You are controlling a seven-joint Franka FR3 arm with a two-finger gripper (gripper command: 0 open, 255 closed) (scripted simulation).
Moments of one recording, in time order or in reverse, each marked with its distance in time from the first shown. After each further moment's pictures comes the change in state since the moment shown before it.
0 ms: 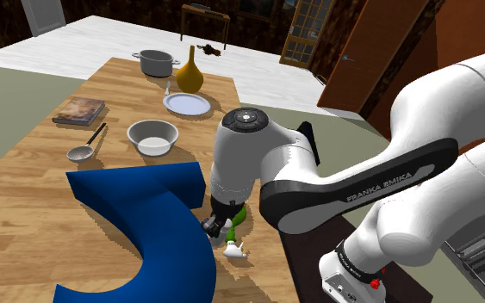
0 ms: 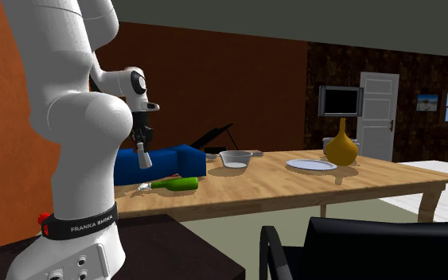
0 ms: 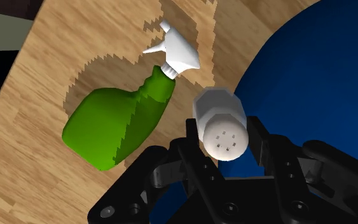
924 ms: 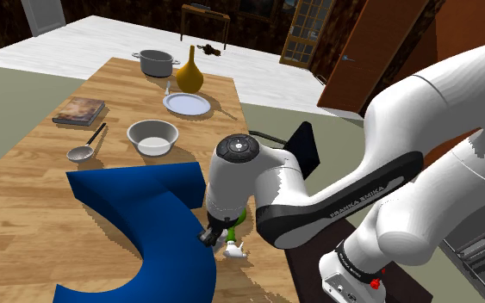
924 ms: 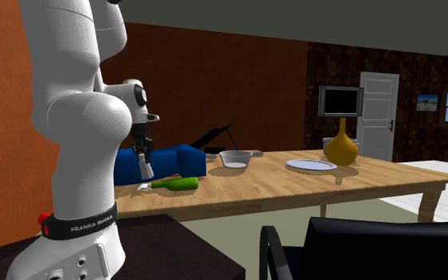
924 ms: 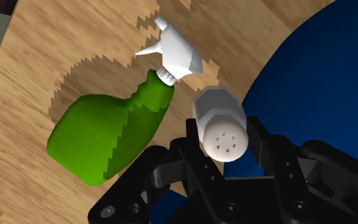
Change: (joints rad) arm -0.031 0.111 0.042 -0.044 -0.126 0.135 0.108
